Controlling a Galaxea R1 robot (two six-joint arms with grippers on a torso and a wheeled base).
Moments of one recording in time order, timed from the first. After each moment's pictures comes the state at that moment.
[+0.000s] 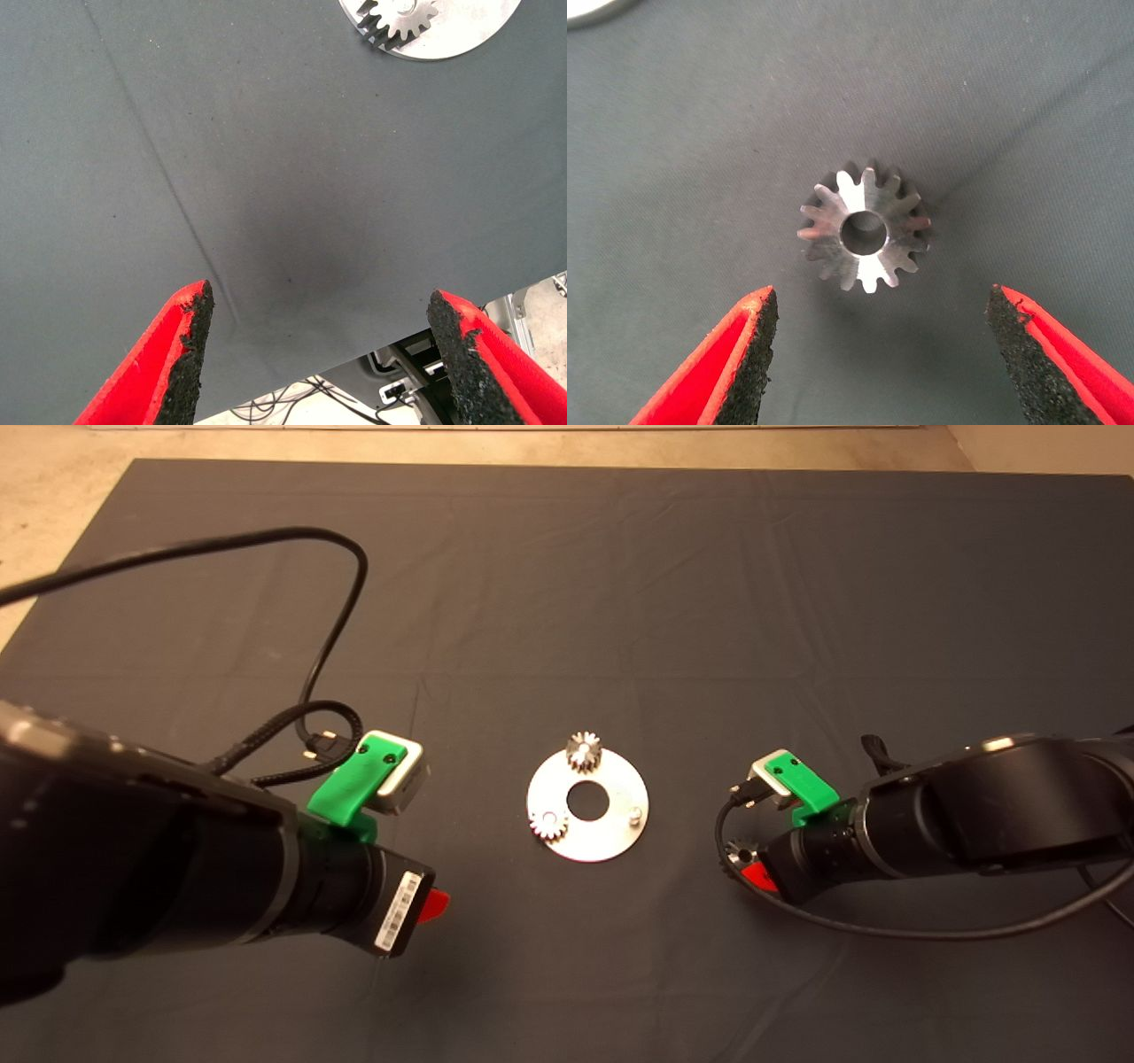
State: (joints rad) left arm -0.55 2.34 -0.33 0.41 1.53 -1.64; right arm 0.17 2.35 -0.62 -0.64 -1.53 1.29
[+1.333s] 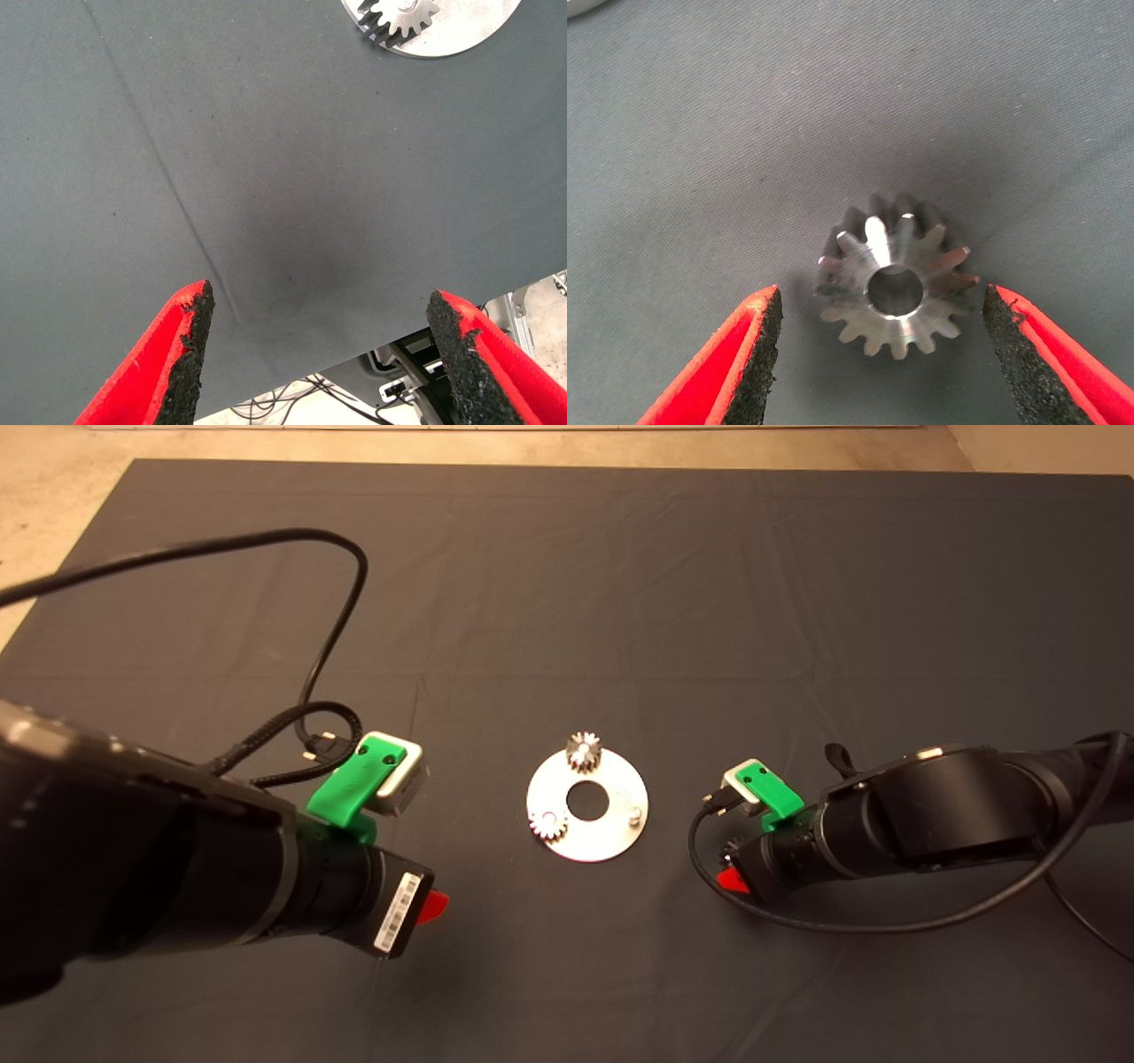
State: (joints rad) left arm -0.55 2.34 -0.33 0.40 1.53 -1.64; right arm 0.11 2.40 -0.68 -0.68 -1.53 1.25
